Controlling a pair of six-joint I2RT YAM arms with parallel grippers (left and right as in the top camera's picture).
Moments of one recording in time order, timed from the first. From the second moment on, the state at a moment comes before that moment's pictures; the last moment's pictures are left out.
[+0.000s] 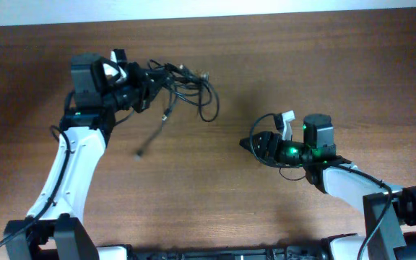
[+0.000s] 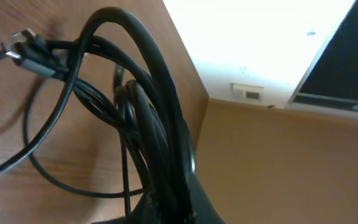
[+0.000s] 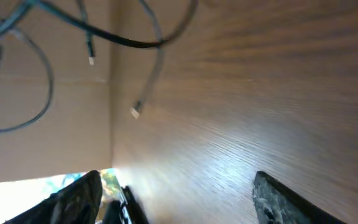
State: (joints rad) left arm -0.02 1.52 1.09 -0.15 0.77 -1.11; right arm 0.13 1.53 0.45 0.36 -0.95 0.75
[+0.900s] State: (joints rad) left arm -0.18 1.52 1.09 -0.52 1.05 0.10; right arm 0.13 1.53 0.45 0.65 -0.96 1.06
